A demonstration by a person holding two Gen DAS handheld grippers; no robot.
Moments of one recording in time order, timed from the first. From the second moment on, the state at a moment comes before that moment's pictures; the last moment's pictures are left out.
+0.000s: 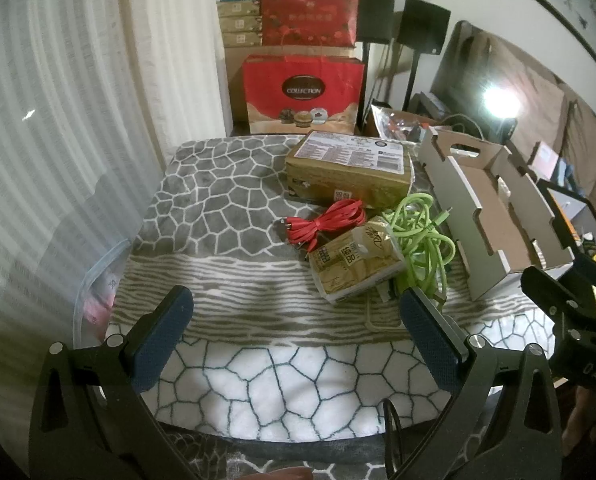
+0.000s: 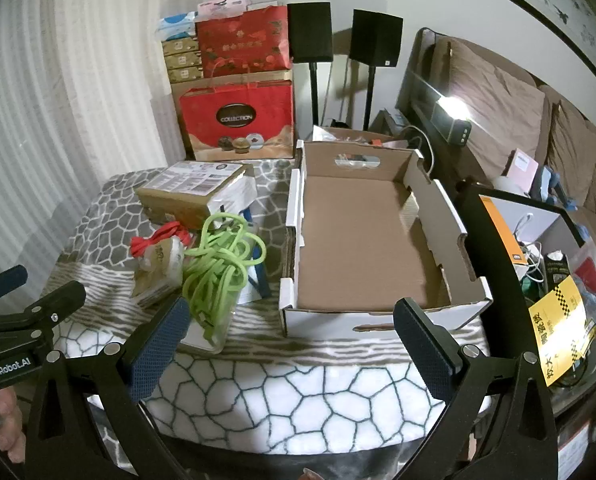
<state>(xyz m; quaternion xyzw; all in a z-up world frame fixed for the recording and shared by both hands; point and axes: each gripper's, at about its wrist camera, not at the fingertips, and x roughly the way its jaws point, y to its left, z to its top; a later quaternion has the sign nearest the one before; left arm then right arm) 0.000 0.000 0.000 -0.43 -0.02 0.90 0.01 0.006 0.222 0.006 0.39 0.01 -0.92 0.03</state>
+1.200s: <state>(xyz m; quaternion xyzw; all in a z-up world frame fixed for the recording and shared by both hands) -0.001 0.000 -0.008 -0.43 -0.02 0.90 0.01 0.005 0.221 0.006 0.39 0.01 -0.92 0.03</state>
